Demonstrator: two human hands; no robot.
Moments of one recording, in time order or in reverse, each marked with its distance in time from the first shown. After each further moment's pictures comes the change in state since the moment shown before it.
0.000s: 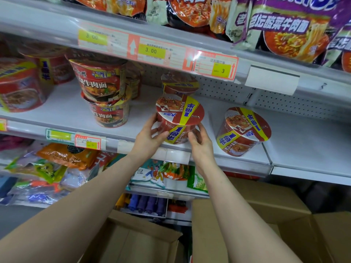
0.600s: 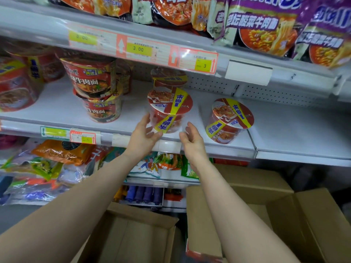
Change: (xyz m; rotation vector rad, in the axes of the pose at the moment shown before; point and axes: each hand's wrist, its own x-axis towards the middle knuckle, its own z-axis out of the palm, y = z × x) left_hand -0.027 0.022 0.003 0.086 0.006 -0.043; right_hand -0.033 -0.010 -0.008 -0.054 -0.054 0.069
